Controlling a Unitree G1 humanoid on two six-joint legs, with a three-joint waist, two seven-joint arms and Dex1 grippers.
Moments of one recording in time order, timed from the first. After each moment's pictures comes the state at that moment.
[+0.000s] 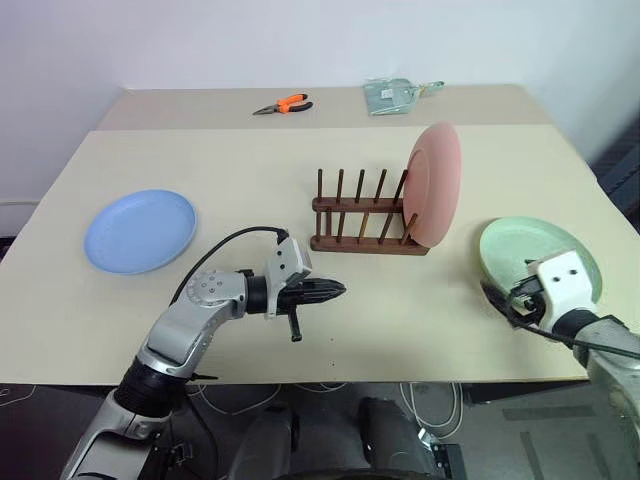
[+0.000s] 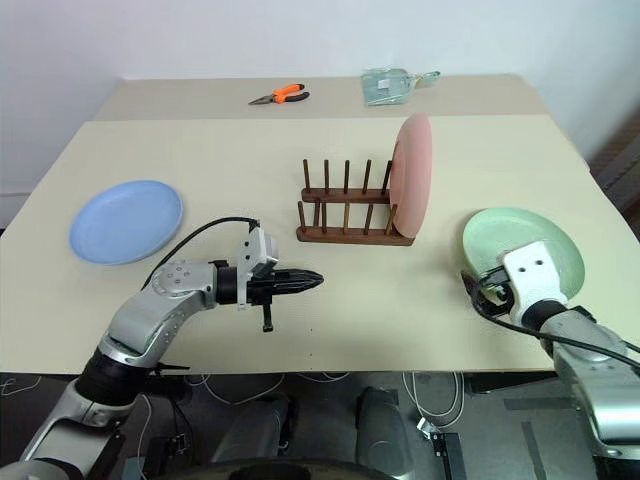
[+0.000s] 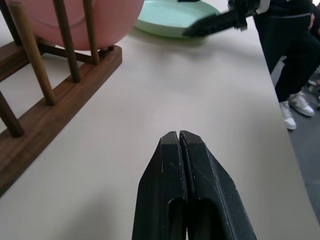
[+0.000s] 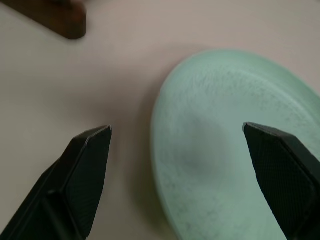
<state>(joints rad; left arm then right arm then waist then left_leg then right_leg) -0.35 0.47 -0.26 -0.24 -0.34 0.47 -0.96 0.20 -0.79 -0.24 -0.35 0.26 0.47 0.33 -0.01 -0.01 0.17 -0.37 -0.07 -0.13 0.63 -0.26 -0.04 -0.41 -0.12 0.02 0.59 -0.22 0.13</state>
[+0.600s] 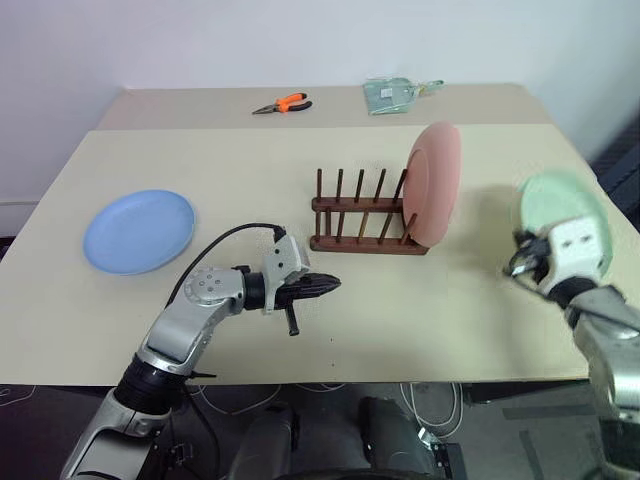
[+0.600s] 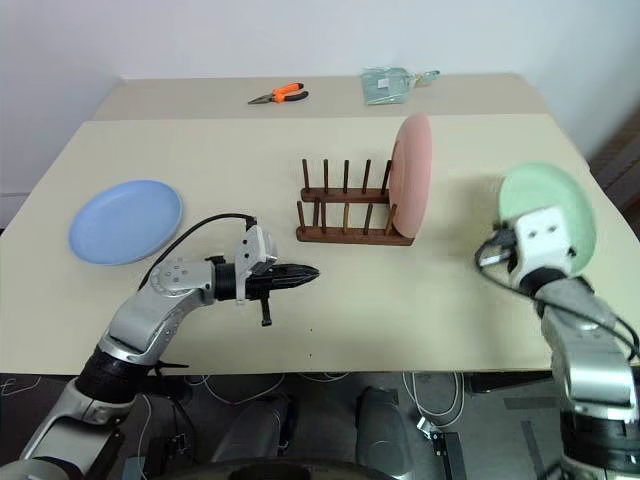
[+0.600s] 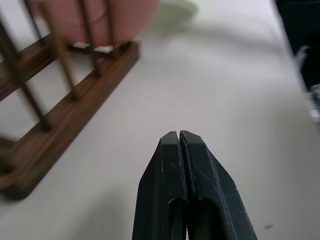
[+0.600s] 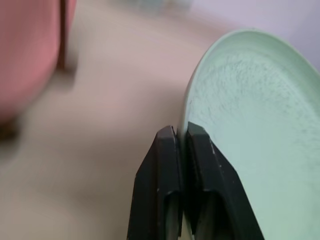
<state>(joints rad) -0.34 0.48 -0.25 -0.19 -0.28 0.40 -0.92 -0.13 -0.62 -0.42 -0.29 0.33 0.43 0.29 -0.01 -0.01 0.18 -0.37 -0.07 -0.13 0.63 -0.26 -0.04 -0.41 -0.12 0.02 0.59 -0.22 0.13</state>
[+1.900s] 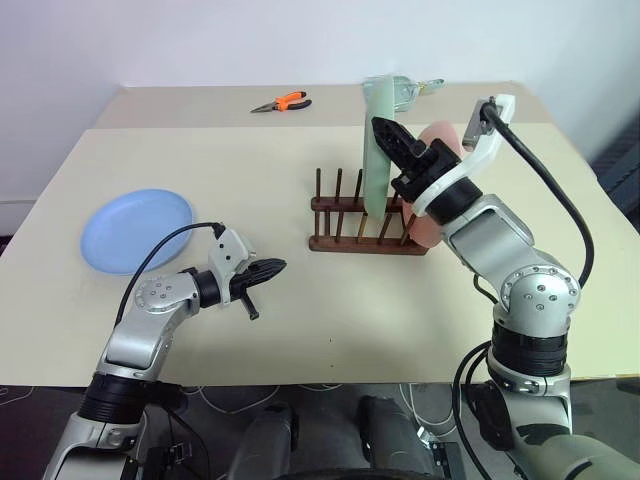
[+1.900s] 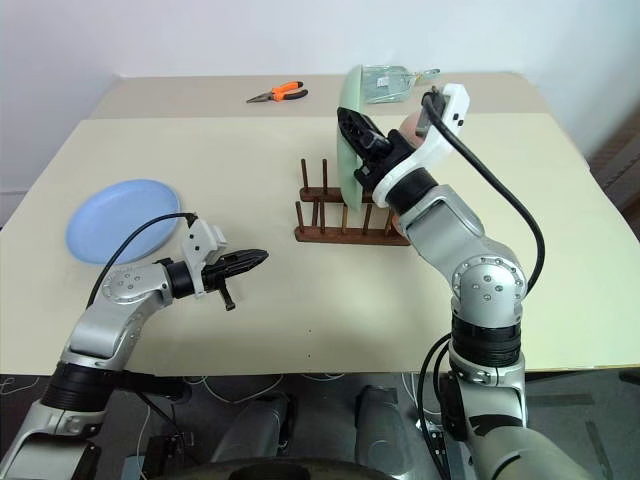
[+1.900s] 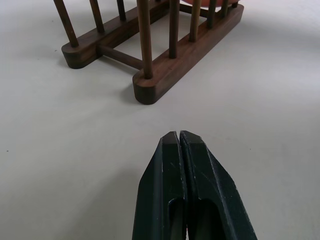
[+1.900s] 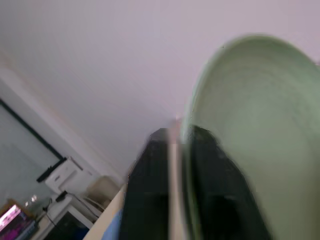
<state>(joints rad) -0.24 0.54 -0.06 -0.10 -0.27 0.31 -0.87 -0.59 -0.27 -0.14 -0.35 1.30 0.67 -0.24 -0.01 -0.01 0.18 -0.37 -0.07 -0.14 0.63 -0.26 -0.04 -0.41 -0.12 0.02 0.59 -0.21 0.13</state>
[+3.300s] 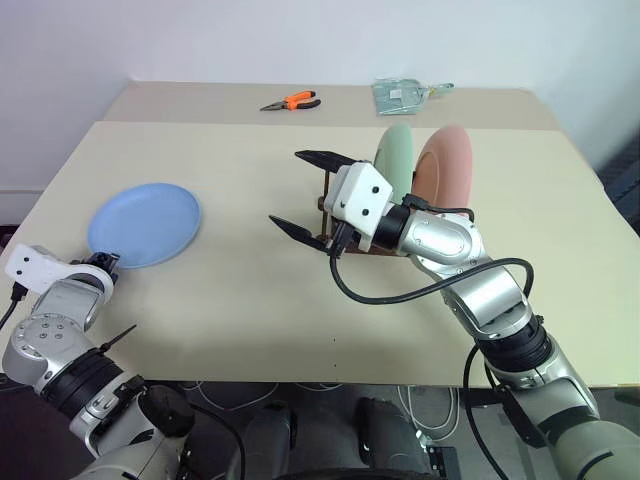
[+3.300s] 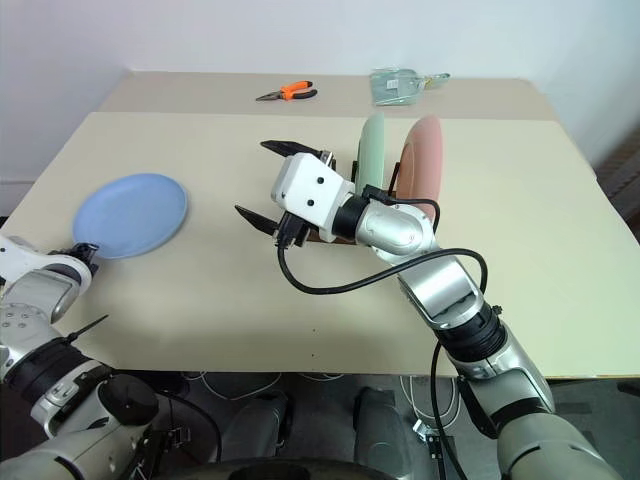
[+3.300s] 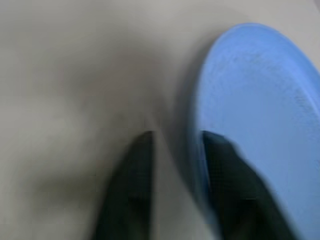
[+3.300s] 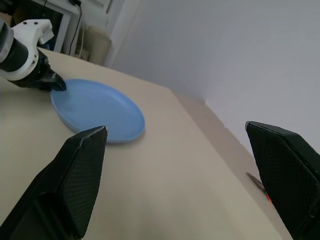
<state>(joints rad) -0.52 0.26 1.01 0.02 -0.66 1.03 0.32 -0.65 -0.44 0.37 -0.36 0.17 0.32 0.54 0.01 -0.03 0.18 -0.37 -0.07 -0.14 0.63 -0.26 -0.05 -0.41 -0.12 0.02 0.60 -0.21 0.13</state>
